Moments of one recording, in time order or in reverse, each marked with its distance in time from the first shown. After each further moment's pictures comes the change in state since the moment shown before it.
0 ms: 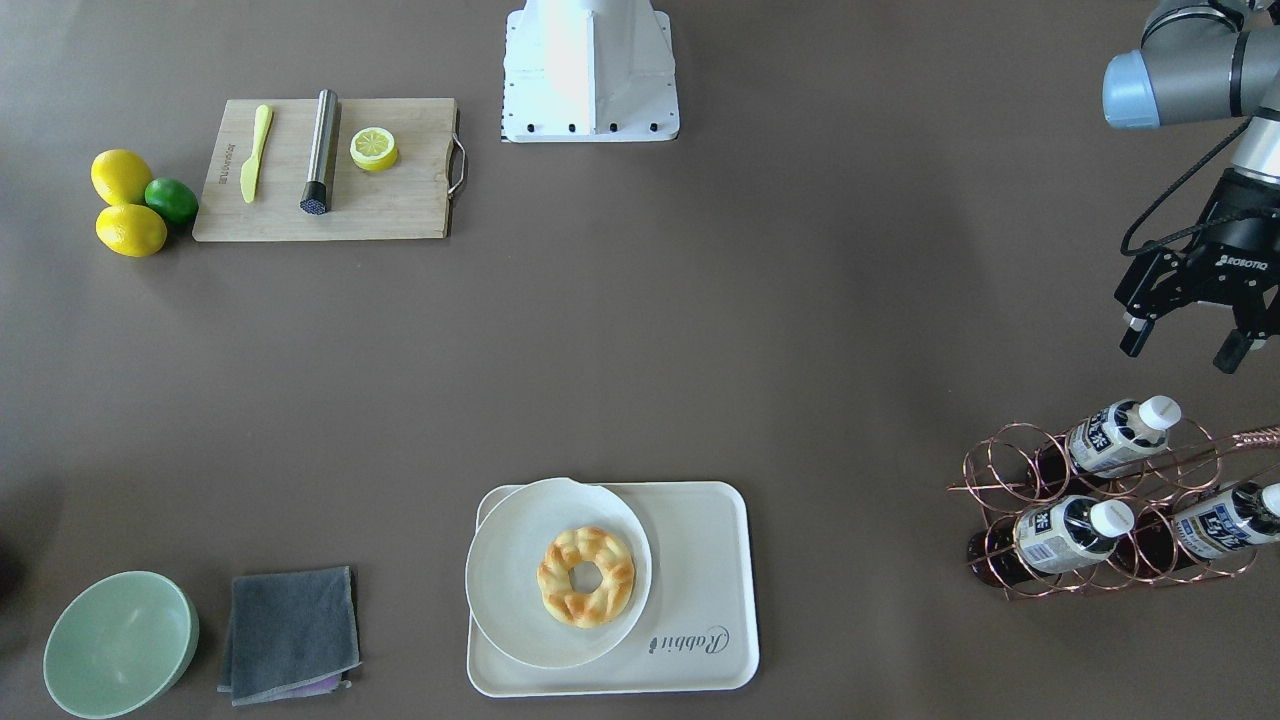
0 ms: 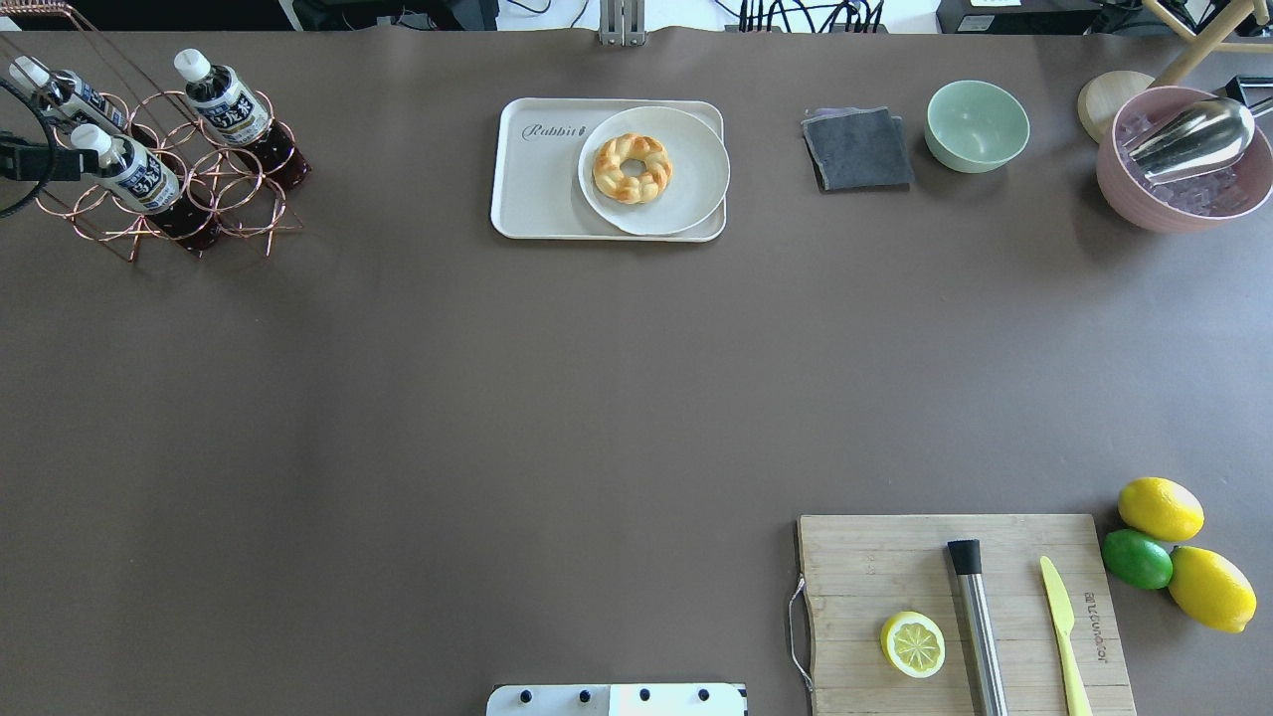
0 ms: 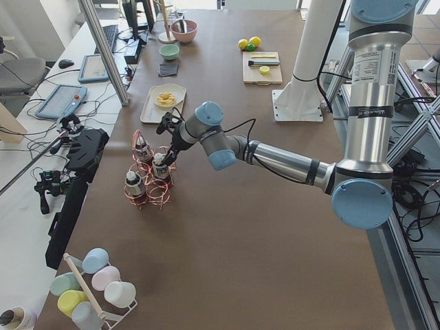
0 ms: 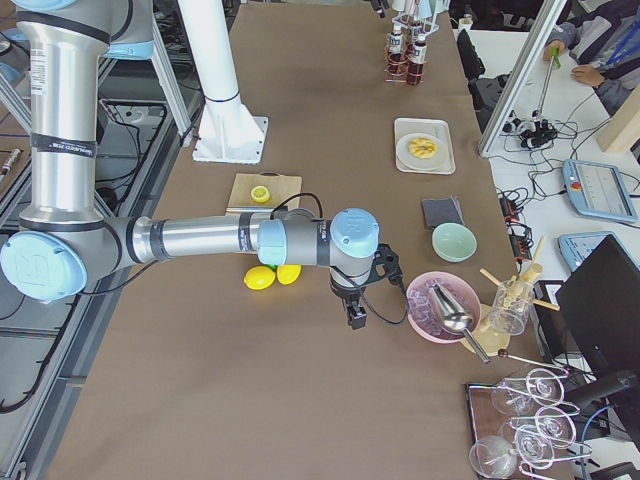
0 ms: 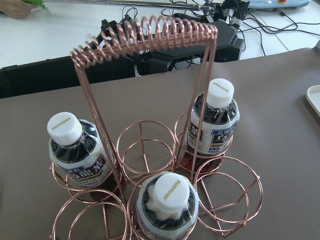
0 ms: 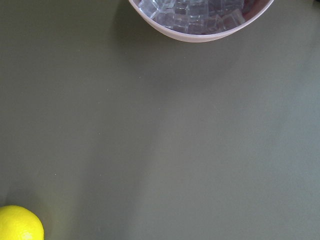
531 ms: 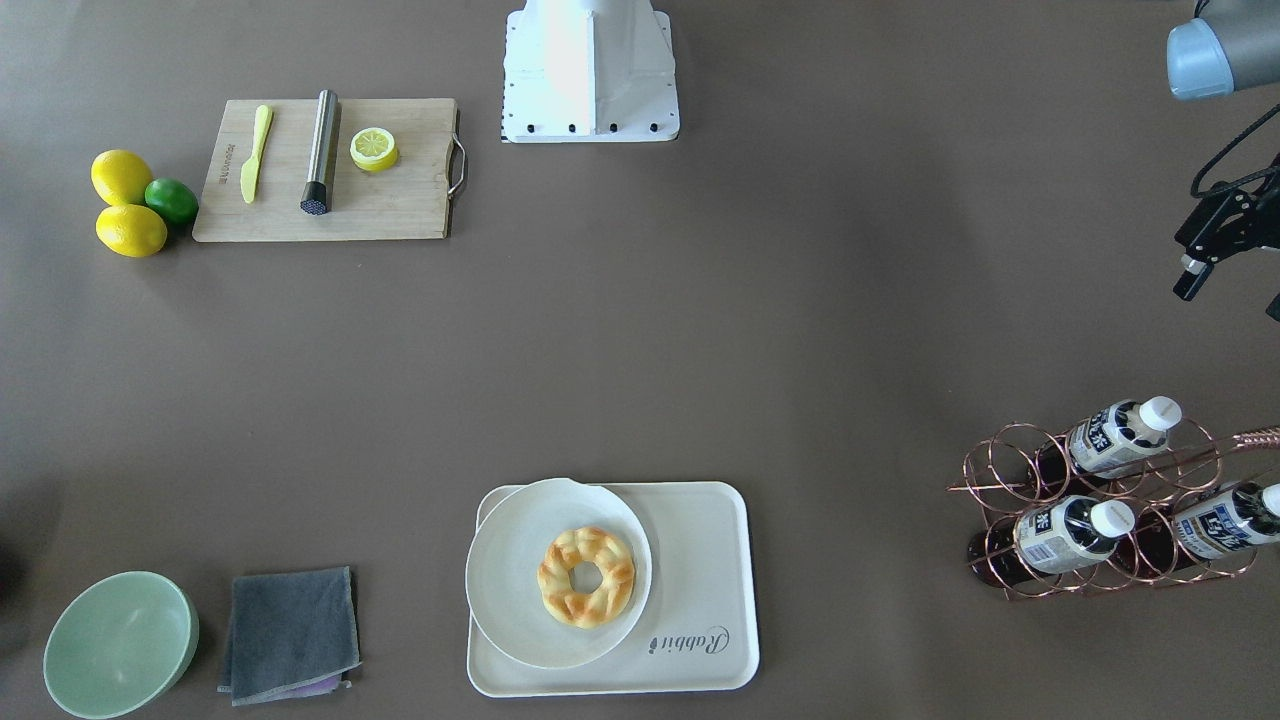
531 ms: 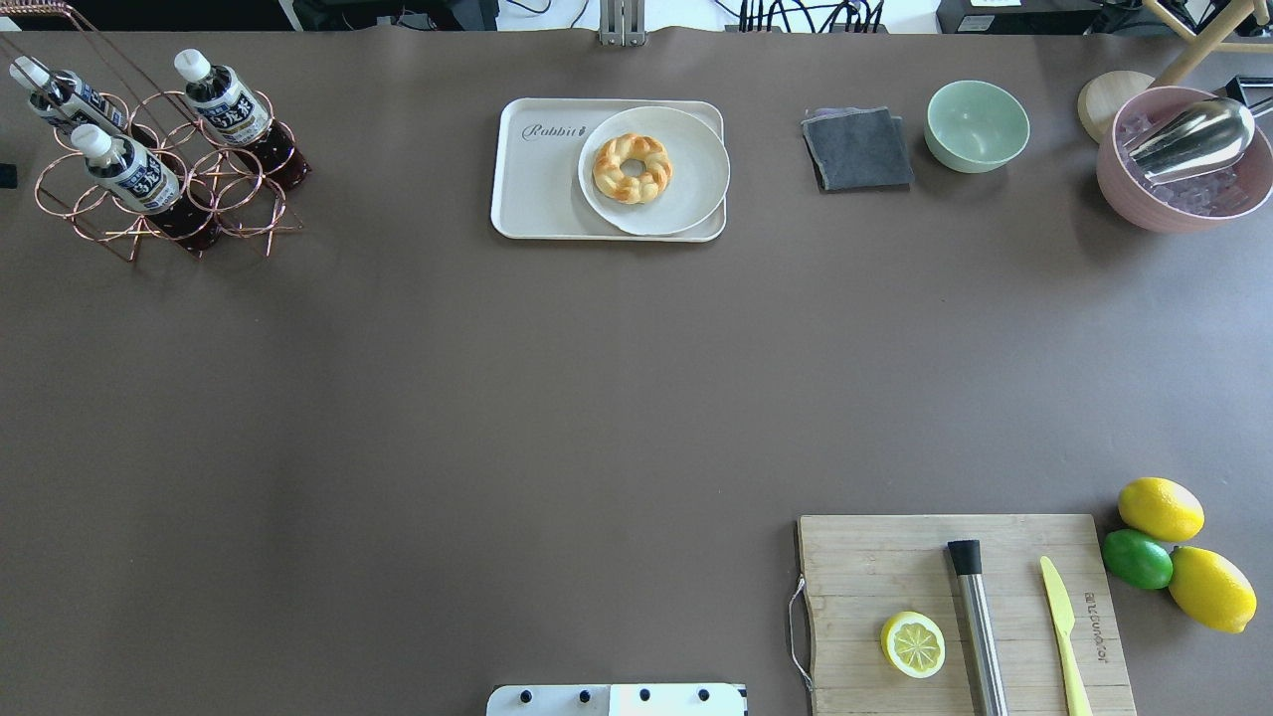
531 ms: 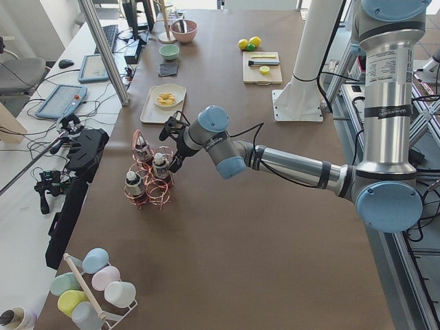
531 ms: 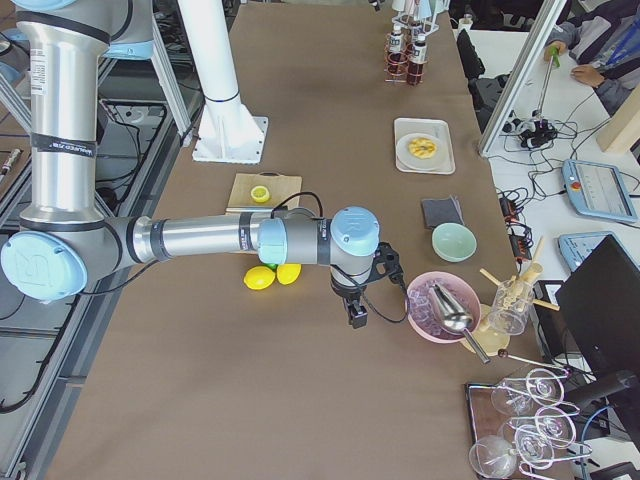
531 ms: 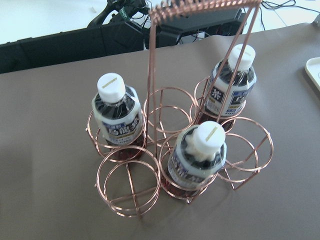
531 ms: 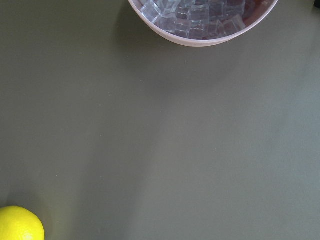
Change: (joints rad) left arm -0.118 0.082 -0.050 0.003 -0.183 0.061; right arm 0.003 0.003 0.005 0.000 0.000 -0.005
